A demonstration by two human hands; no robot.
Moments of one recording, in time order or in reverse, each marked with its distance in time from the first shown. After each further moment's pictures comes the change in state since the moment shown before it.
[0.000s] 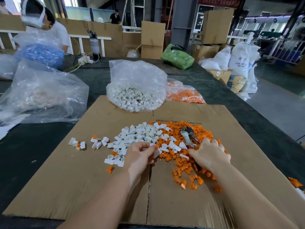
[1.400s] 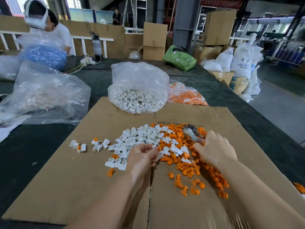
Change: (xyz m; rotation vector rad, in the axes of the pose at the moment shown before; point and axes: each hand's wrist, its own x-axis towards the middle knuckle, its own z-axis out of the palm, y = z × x) left_hand -0.001 0.006 0.003 -0.020 -0.031 -0.019; right_hand 0.012 0.001 -0.016 0.015 0.194 -0.158
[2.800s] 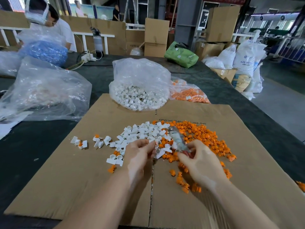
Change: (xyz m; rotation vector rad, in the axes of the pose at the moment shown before) left_hand 0.003 0.005 -0.003 -0.191 0.090 -0.074; right_hand -0.056 -0.026 0.010 0.471 -0.057 -0.135
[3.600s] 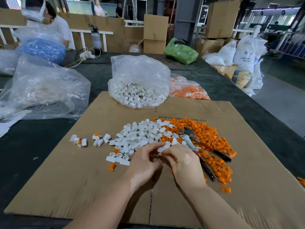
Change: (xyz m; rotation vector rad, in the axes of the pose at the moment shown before) left_hand -0.015 -0.015 -0.014 0.584 -0.283 0.305; right_hand -0.006 -0.003 0.044 0.024 0.212 -0.554
